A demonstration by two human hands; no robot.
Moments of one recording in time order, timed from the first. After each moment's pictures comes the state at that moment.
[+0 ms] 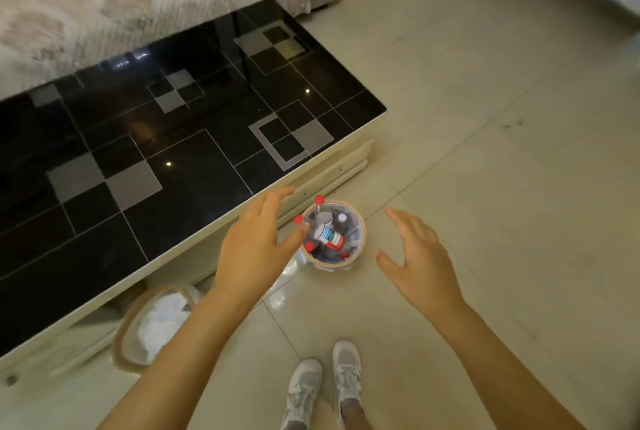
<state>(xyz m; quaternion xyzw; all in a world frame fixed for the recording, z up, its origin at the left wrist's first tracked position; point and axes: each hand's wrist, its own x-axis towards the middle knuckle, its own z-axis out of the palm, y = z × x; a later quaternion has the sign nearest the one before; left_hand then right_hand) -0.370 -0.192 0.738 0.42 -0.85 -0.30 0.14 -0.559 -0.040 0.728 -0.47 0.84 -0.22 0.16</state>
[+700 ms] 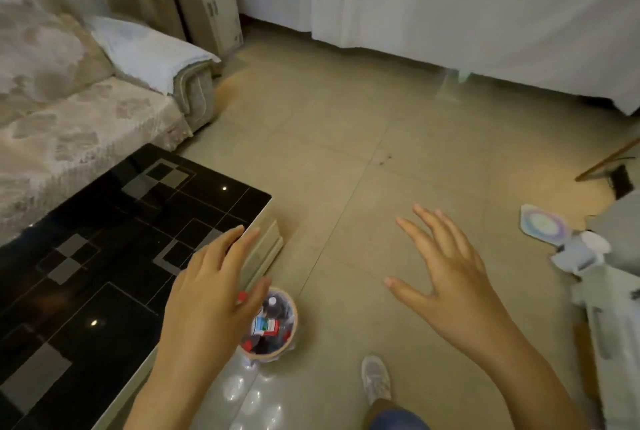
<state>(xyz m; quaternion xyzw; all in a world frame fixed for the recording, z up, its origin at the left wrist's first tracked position) -0.481 -0.101 0.942 0.27 -0.94 -0.18 0.10 -0.642 0.131 0.951 -0.36 0.91 -0.19 0.04</state>
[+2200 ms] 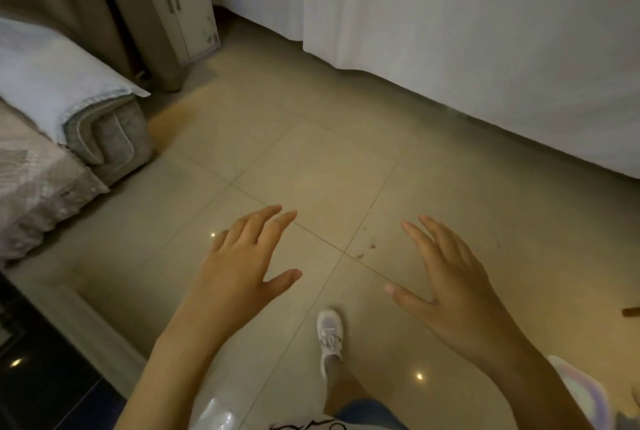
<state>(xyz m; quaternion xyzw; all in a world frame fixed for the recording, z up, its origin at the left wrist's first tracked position) -1.297 -0.316 0.926 0.17 -0.98 -0.13 0.07 -1.441 -0.082 0.950 -0.36 0.91 -0.15 0.12</state>
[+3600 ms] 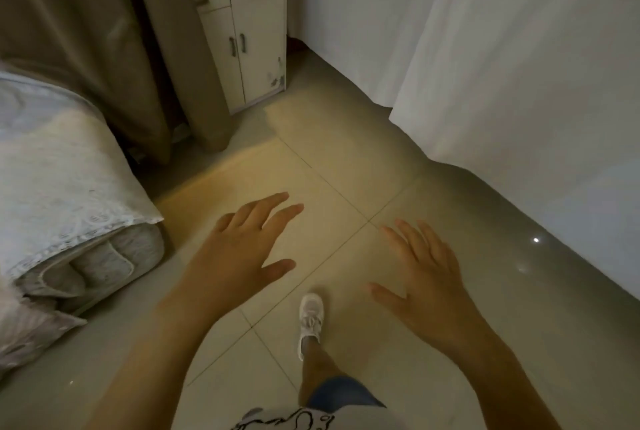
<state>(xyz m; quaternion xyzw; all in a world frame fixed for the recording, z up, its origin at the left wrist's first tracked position) -1.847 -1.046 0.912 0.24 -0.96 -0.13 0.04 -2.034 -0.854 0.909 -0.49 0.86 -0.08 0.15</state>
